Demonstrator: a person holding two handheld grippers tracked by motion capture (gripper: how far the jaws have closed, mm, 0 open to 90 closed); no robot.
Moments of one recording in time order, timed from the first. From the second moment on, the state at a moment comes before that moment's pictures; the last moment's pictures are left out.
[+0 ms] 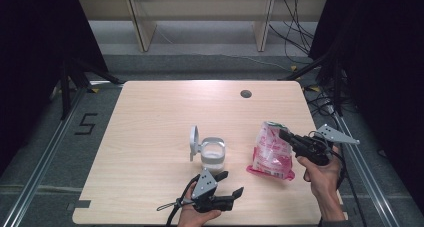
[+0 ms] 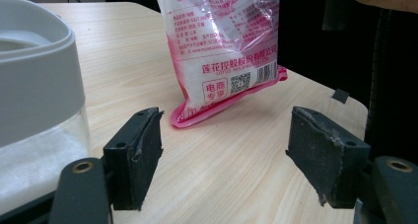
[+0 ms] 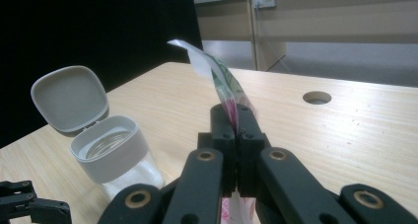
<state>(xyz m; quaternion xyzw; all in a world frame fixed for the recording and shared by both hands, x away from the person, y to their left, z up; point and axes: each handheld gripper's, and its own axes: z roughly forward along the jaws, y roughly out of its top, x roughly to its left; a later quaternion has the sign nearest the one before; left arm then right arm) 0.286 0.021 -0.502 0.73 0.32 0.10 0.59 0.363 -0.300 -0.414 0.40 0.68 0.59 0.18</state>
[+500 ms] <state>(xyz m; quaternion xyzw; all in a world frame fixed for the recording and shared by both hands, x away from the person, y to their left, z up) 0.284 0.026 -0.499 0.73 0.32 0.11 0.59 0.366 -0.306 -0.420 0.41 0.69 0.56 0.20</state>
